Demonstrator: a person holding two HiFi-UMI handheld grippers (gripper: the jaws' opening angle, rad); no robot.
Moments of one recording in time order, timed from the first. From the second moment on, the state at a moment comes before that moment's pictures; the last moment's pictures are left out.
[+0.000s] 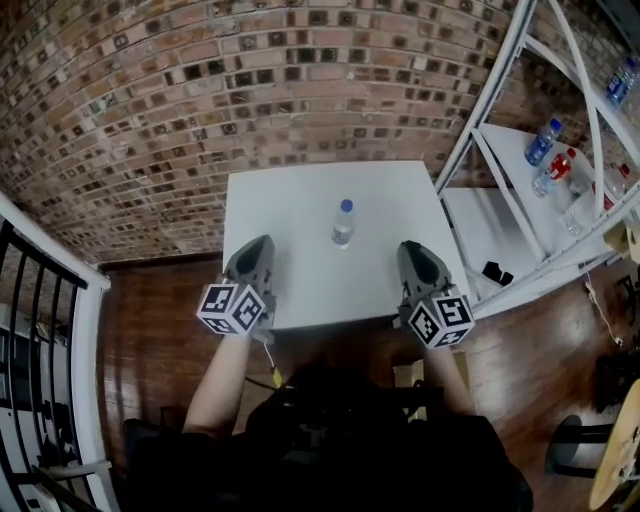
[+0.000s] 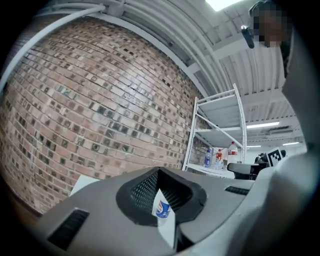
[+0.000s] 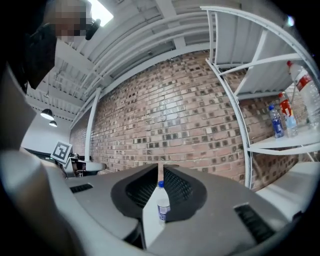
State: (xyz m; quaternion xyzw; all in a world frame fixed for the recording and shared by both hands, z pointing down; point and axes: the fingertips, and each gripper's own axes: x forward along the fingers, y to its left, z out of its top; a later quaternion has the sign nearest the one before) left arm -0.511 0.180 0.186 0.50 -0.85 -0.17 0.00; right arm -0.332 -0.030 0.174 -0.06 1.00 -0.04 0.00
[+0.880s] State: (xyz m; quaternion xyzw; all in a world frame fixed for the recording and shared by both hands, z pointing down) left arm -0.387 0.156 0.164 0.52 -0.85 -0.10 -0.03; right arm -0.277 -0.023 0.182 0.03 1.00 -0.07 -0.01
